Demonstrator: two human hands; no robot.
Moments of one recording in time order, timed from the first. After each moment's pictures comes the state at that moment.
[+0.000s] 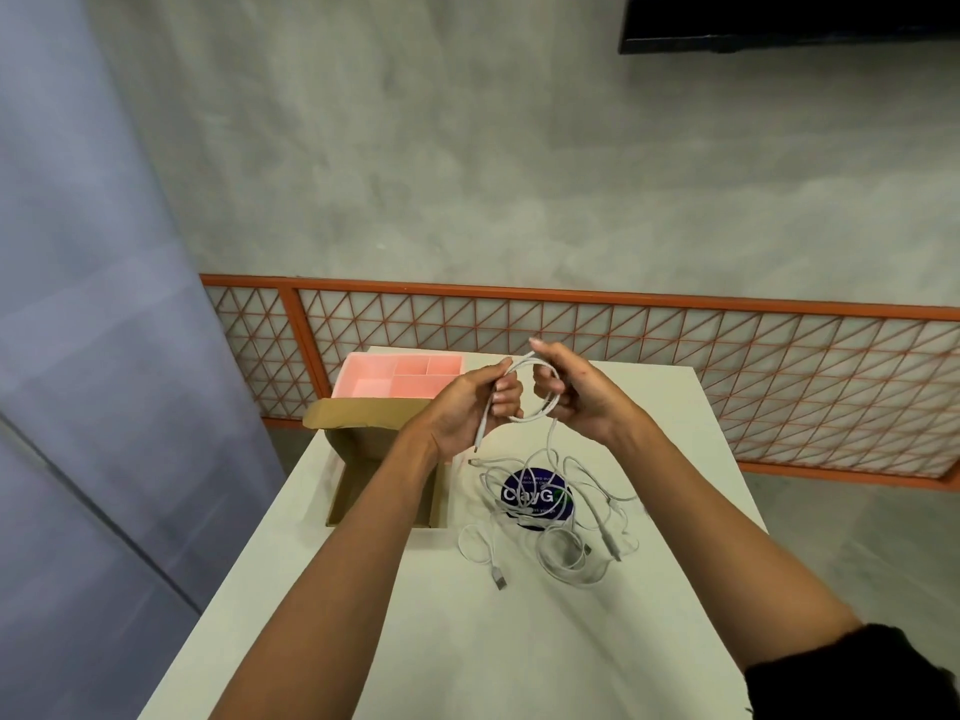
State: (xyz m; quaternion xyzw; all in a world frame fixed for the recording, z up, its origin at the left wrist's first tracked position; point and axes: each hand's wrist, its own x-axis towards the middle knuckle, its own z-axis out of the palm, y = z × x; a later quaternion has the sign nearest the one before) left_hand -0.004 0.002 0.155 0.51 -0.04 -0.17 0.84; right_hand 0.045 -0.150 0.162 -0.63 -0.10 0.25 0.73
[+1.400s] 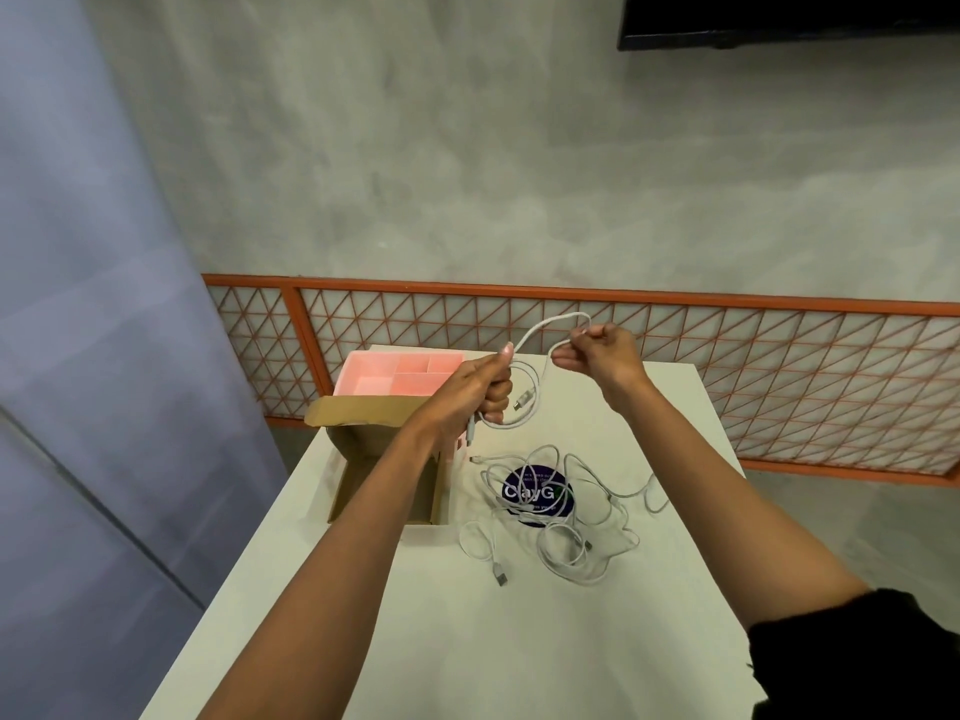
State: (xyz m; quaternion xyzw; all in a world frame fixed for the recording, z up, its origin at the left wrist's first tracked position) left_hand -0.008 0.003 0.164 0.70 -0.04 -0.08 0.71; right_hand 0.074 -0.164 0.167 -0.64 -0.02 0.03 0.76
